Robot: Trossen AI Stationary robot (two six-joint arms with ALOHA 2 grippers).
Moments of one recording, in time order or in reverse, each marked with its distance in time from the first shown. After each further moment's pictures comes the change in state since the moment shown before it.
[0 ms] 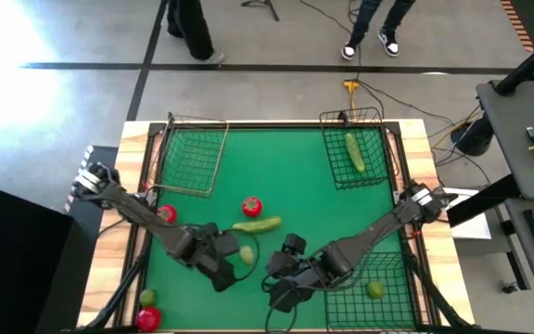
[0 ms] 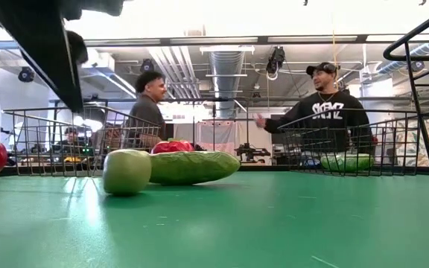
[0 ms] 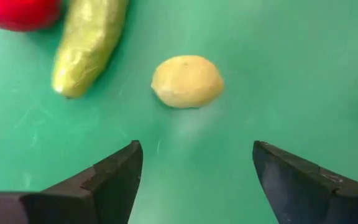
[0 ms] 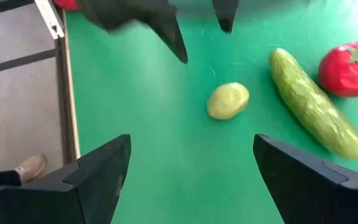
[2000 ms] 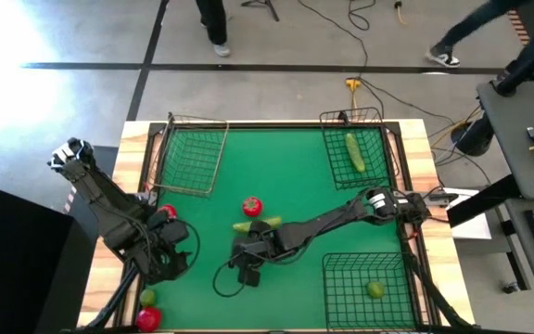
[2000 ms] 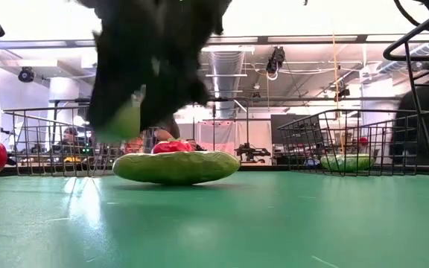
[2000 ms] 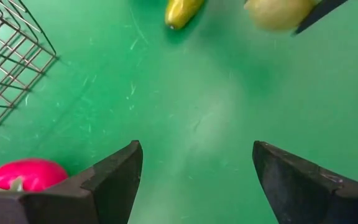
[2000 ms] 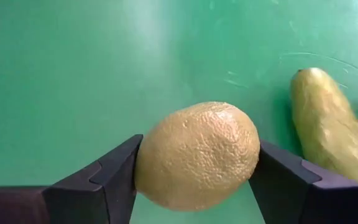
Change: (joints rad) left arm -0.296 -0.406 -0.189 -0.343 -0.164 -0.348; right arm -0.222 0.305 0.165 0.104 -0.230 -0.230
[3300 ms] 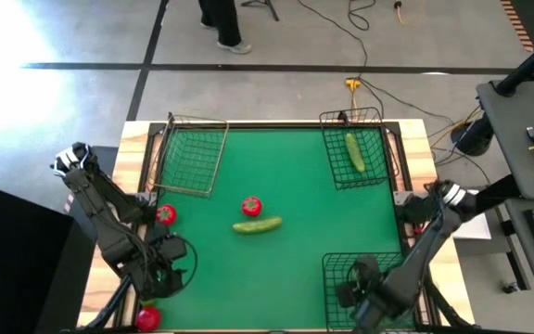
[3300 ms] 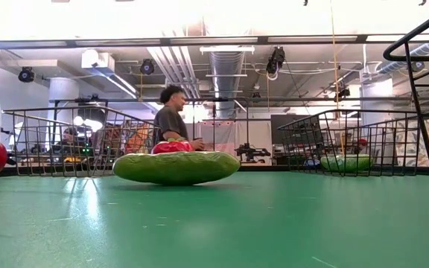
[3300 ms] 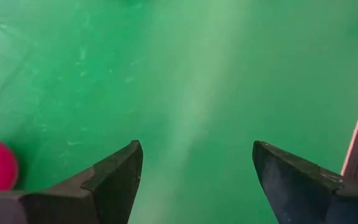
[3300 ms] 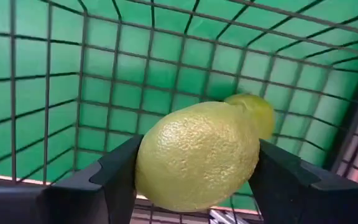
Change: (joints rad) left arm -0.105 0.089 0.000 0.097 0.082 -0.036; right arm 0.564 -0.519 -0.546 -0.596 -0.185 1.771
